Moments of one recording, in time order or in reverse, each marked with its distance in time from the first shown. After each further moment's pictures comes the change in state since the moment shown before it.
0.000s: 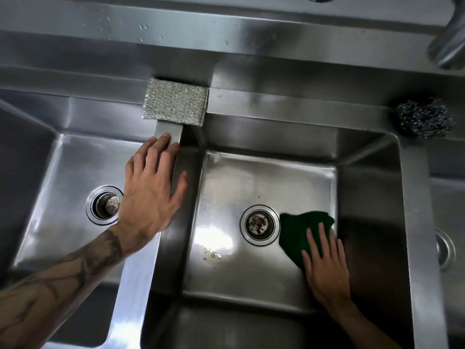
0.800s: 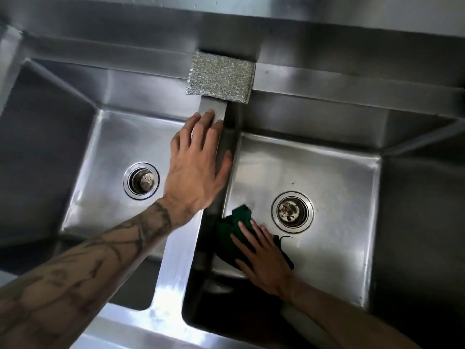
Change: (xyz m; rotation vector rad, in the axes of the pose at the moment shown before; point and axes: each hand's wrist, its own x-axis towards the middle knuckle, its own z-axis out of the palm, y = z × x) left_hand 0.001 -0.003 0.003 0.002 0.012 0.010; right_hand 0.007 -0.188 0.020 0.175 -0.118 -0.682
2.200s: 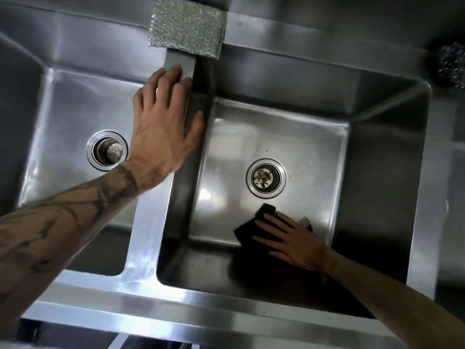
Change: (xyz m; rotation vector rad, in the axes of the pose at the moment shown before) left_hand -0.002 0.002 -0.004 0.005 0.025 0.007; right_hand -0.117 0.097 -0.023 -0.290 -0.203 -0.277
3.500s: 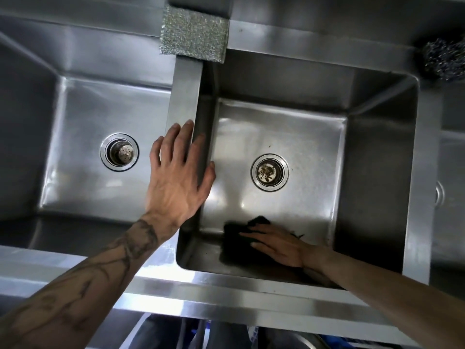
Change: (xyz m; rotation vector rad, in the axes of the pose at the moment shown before) left_hand -0.087 0.015 -0.006 0.092 0.000 0.036; right_hand 0.037 -0.058 -0.082 0.809 -0.243 0.231
